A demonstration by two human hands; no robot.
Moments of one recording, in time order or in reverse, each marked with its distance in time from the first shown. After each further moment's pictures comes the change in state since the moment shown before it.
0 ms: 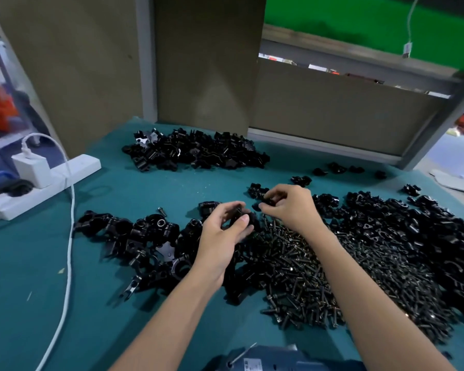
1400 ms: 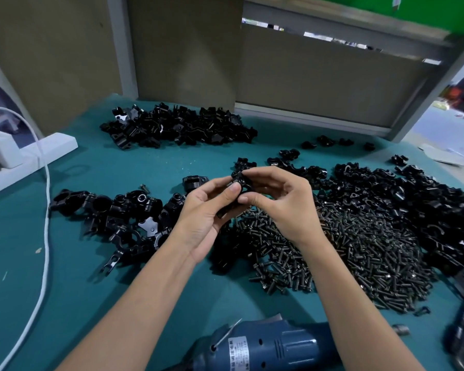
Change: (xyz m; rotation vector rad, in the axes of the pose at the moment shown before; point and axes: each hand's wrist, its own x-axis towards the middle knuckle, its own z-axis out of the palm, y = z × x) left_hand -0.009 0.012 0.002 -0.311 -0.171 -0.112; right_hand -0.081 -0.032 -0.014 0.675 0.077 -0.236
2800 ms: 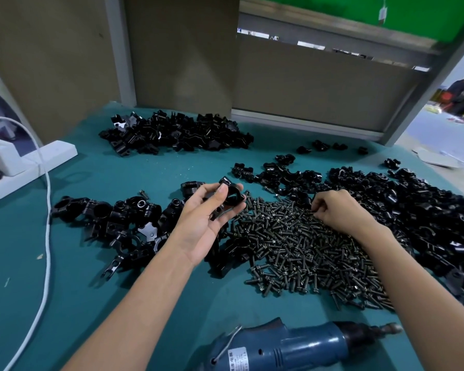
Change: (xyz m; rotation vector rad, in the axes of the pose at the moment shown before) left_hand 0.003 -0.002 -0.007 -0.080 -0.012 -0.026; right_hand 0.016 0.069 -0.122 -1.101 -0.308 0.472
